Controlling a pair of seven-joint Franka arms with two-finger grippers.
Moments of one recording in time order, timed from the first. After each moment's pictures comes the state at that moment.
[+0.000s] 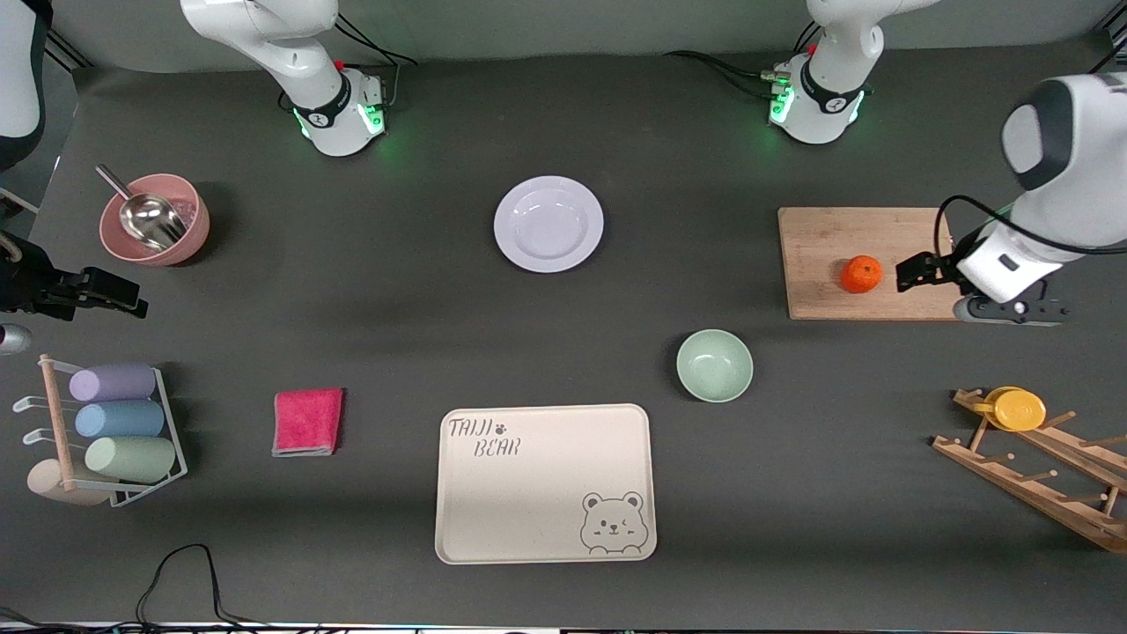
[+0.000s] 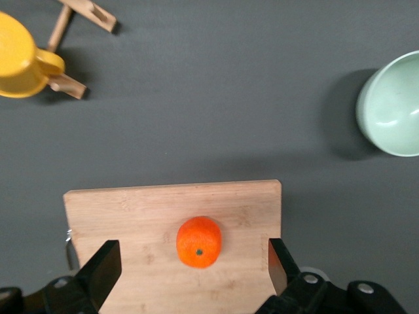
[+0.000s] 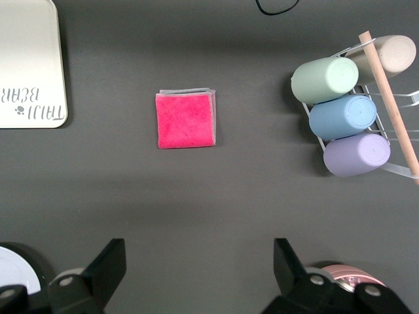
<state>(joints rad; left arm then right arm) 0.25 -0.04 -0.22 -2.19 -0.03 2.09 0.10 0.03 0.15 -0.11 -1.49 0.01 1.61 -0.08</state>
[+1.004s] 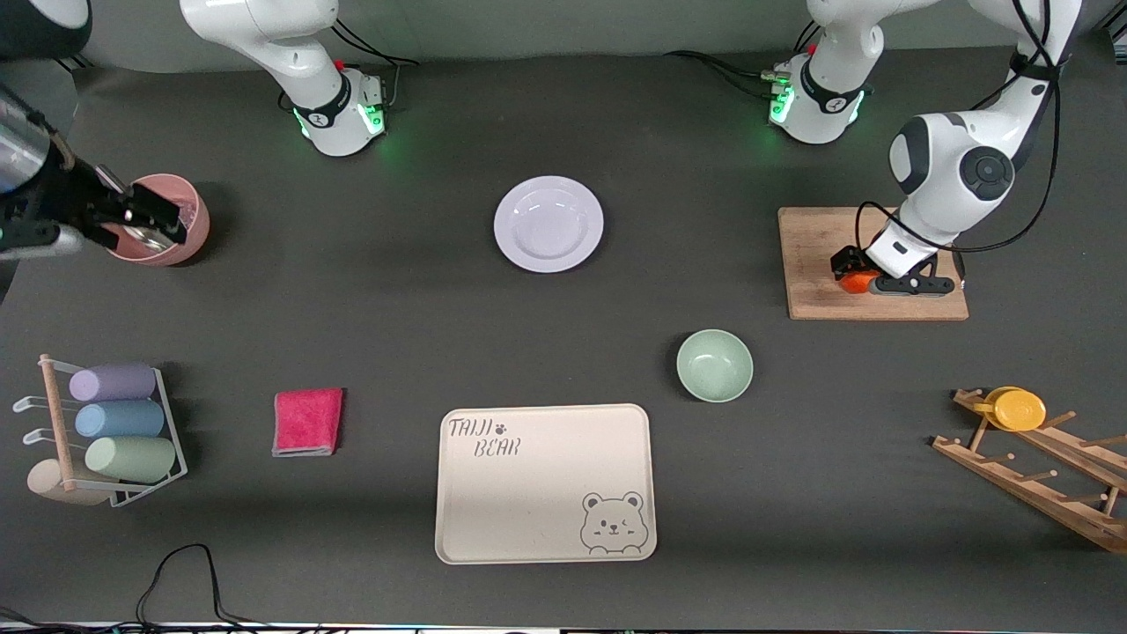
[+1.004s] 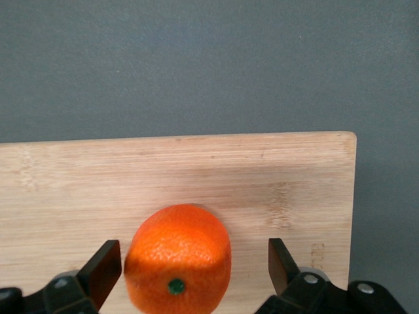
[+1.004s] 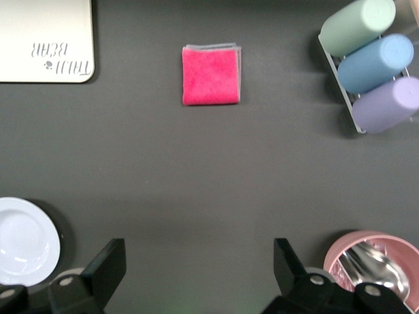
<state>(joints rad) 0.25 0.04 -0.22 -2.68 -0.03 2.71 0.10 0.09 -0.25 -0.11 -1.93 0.01 1.69 -0.03</state>
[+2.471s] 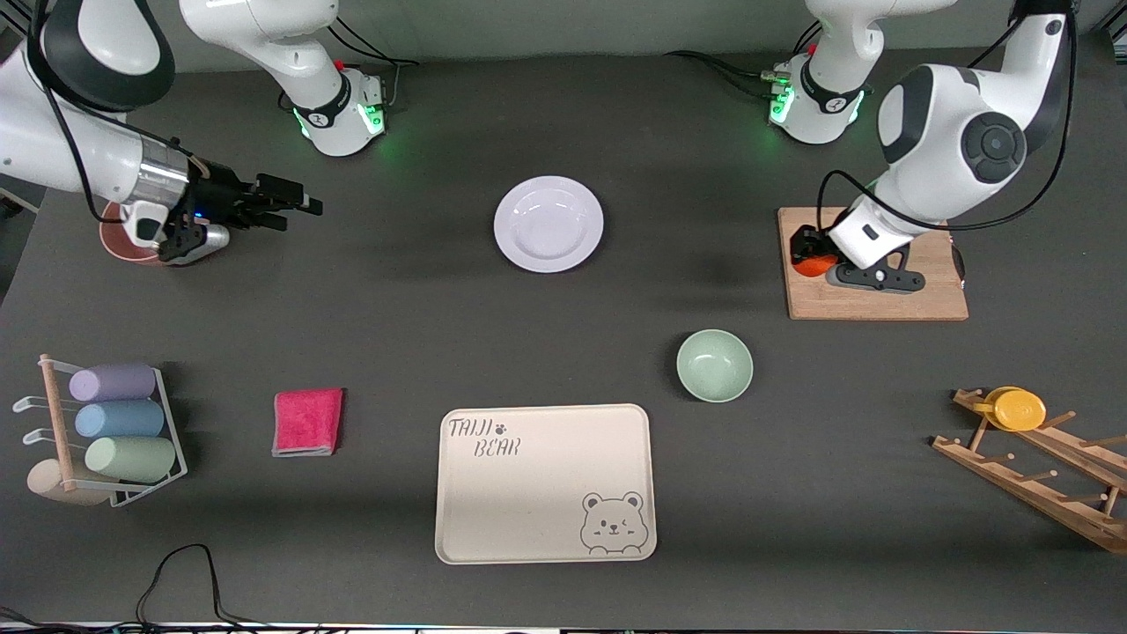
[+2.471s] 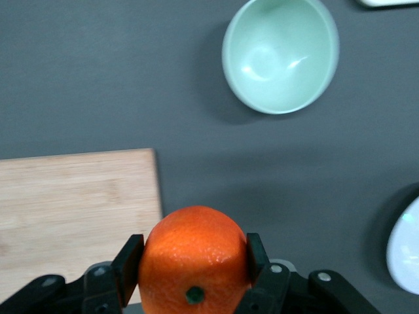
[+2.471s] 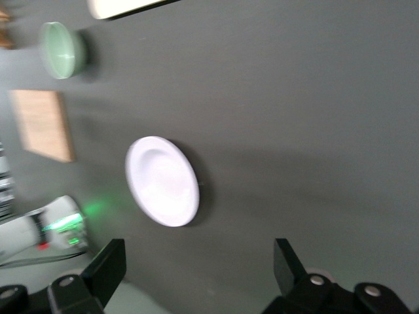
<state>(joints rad) 0.00 -0.13 -0.27 -2.30 -0.23 2.11 -0.09 0.14 -0.28 -0.17 -2.40 0.63 1.84 -0.28</state>
